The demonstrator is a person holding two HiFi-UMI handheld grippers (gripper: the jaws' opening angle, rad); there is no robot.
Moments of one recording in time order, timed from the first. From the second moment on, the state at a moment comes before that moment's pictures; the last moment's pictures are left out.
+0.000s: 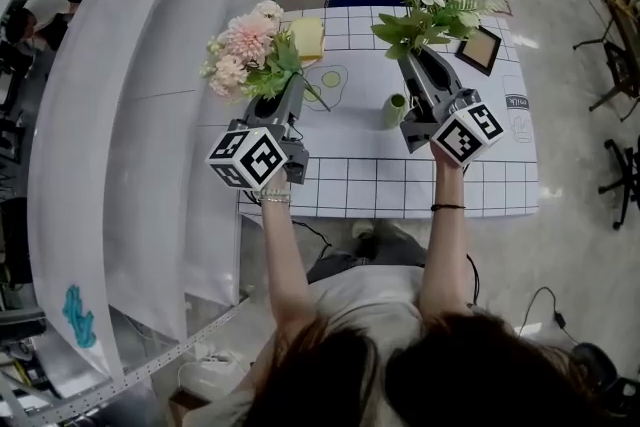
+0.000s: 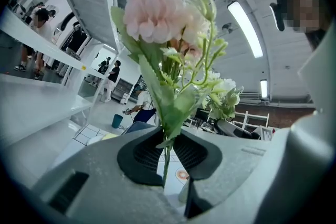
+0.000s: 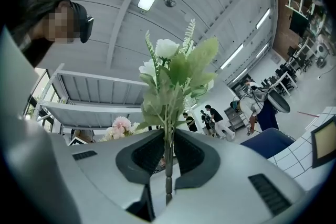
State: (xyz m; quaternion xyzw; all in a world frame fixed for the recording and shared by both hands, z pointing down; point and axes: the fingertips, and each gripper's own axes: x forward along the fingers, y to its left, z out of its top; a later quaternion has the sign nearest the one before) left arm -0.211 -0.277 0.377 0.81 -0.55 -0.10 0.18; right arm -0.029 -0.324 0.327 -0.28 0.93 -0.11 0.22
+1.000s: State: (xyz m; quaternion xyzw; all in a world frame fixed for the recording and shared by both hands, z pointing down) left arm -0.215 -0.283 0.397 0.79 -0.58 -0.08 0.18; right arm -0.040 -0.353 0.358 -0.25 0.94 -0.12 0.22
